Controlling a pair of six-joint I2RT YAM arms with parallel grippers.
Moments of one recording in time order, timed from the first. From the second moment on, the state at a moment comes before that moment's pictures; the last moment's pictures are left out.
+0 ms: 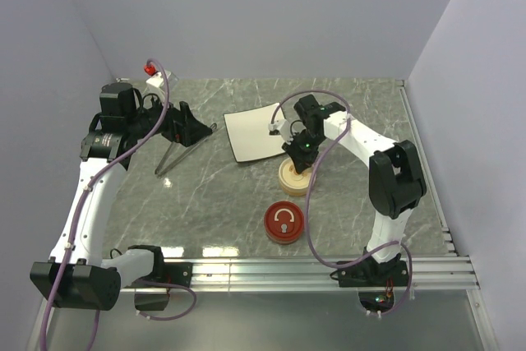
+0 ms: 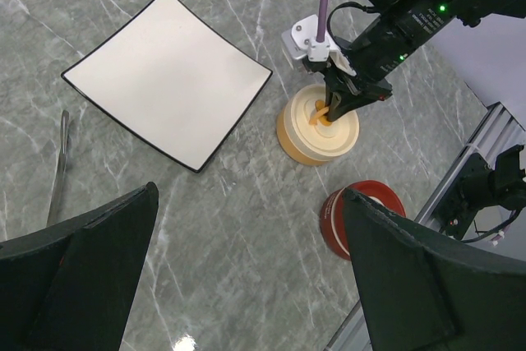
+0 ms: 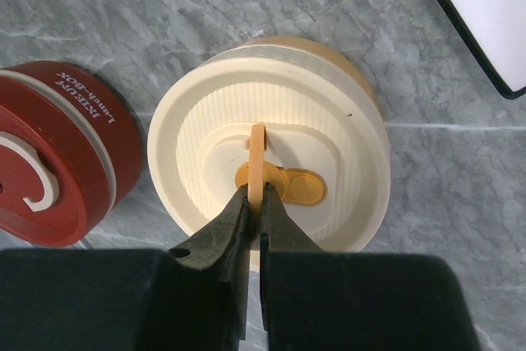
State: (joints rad) left arm -0.06 1.13 1.25 -0.57 0.77 -0.04; right arm 0.46 1.88 1.44 -0.97 -0.40 -0.61
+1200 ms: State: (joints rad) left arm 0.26 1.14 1.25 -0.44 0.86 -0.29; right arm 0.83 2.13 1.83 -1.04 -0.48 -0.44
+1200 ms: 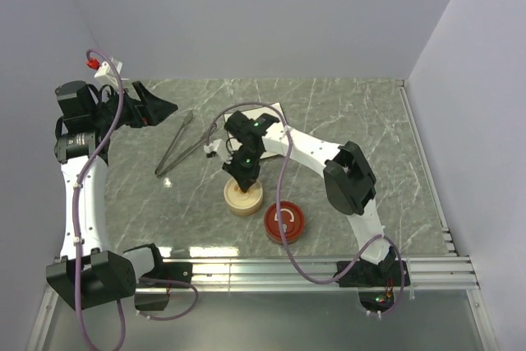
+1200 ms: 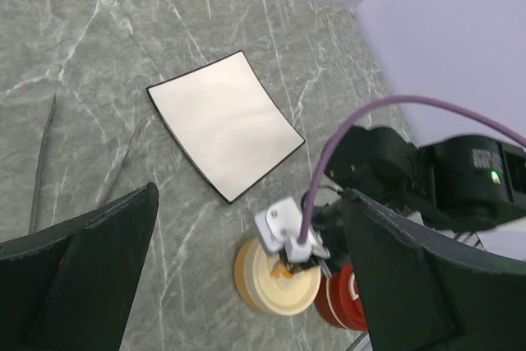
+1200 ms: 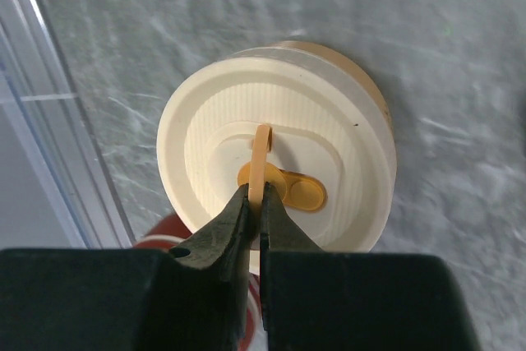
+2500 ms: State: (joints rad) left arm 0.28 1.12 1.24 -0.49 0.90 -0.27; right arm 1.04 1.99 1.64 -0.93 -0.40 -0.37
